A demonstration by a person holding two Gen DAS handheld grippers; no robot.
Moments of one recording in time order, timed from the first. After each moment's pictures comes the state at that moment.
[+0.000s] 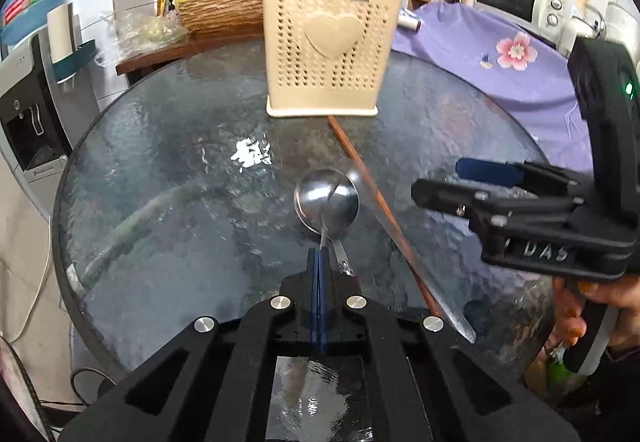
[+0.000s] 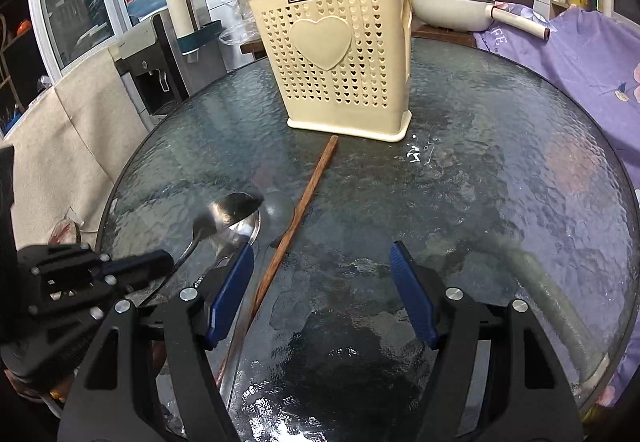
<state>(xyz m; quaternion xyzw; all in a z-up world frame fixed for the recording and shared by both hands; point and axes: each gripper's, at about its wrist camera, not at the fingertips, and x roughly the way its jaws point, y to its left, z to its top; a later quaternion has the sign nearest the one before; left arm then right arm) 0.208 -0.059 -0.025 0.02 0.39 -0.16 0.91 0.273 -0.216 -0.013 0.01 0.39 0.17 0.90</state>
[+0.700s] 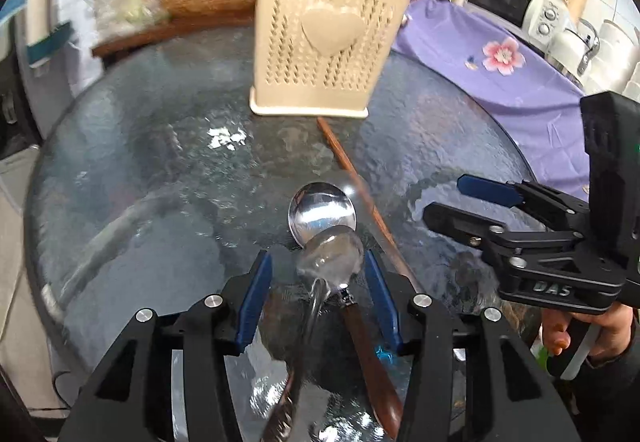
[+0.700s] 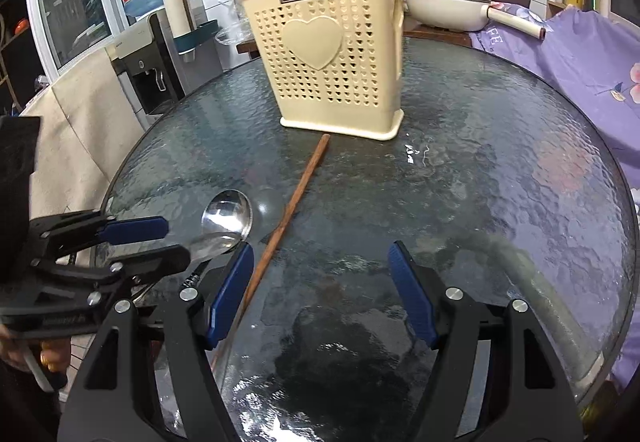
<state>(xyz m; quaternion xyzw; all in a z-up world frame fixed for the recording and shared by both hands) 0.244 -0.049 -0.029 -0.01 0.44 -0.22 0.87 0.272 -0.226 -0.013 0.02 0.40 0.16 0.90</state>
